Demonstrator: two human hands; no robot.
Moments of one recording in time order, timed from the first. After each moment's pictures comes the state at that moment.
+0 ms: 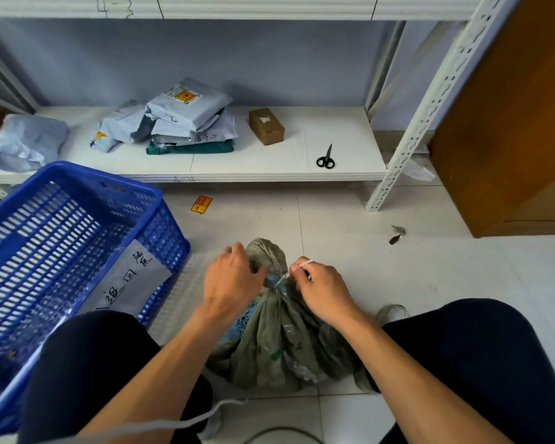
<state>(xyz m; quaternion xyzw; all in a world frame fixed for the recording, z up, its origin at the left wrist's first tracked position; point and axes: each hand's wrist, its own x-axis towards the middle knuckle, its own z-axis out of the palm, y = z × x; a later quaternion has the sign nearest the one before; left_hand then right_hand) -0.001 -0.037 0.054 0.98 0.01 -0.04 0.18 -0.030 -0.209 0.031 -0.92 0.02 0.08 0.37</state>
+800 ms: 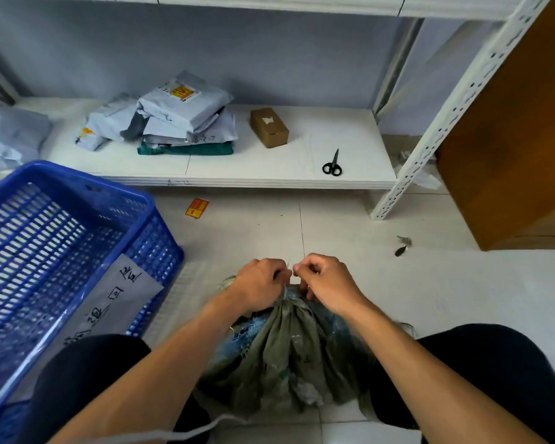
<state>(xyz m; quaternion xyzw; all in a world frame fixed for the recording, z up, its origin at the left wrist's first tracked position) 0.076 -0.048 0.015 0.93 -0.16 -0.23 0.26 0.042 -0.212 0.029 -0.86 0.11 0.14 0.47</state>
